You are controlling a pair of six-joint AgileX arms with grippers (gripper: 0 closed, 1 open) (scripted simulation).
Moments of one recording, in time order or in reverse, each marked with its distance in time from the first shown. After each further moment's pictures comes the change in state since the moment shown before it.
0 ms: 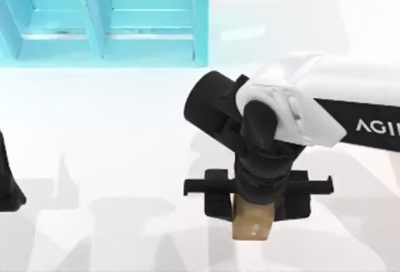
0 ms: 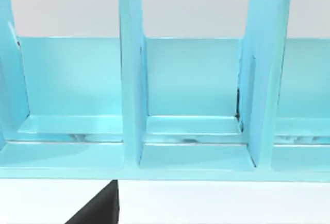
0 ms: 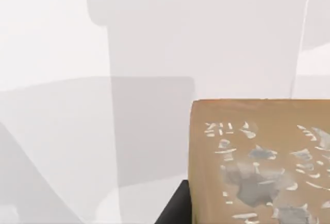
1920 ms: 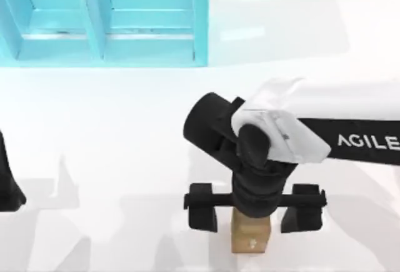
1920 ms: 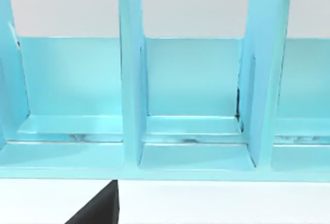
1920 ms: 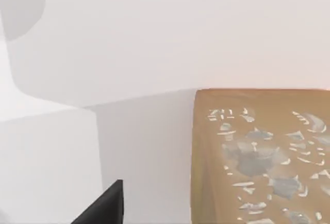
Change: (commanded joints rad) left arm 0.000 0.000 0.000 0.000 0.000 0.000; right arm 0.003 0.047 -0.065 0.110 0.001 0.004
